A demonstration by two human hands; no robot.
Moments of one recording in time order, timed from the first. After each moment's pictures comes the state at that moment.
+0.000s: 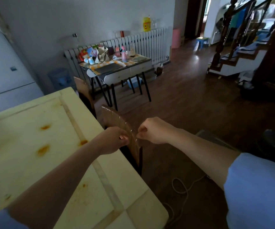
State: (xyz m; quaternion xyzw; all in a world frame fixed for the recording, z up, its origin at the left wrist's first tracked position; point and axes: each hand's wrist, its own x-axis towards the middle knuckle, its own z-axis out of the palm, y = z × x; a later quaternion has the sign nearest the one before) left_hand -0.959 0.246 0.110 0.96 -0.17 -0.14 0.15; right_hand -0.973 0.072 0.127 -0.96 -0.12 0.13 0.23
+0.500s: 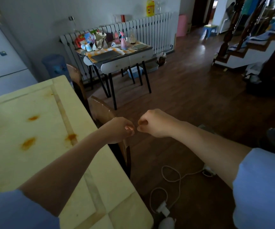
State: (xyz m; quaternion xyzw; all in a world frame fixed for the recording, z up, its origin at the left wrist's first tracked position) left_hand -0.910 0.178 0.078 0.96 -0.17 -0.16 0.17; right_hand -0.934 0.017 0.108 -0.95 -0.15 0.13 0.22
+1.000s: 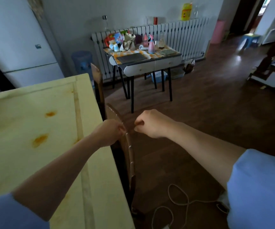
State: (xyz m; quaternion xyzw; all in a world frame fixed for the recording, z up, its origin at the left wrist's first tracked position) left_hand -0.831 0.220 0.077 0.99 -0.04 -0.08 0.13; right_hand -0.819 0.050 0.118 -0.94 -0.25 0.16 0.19
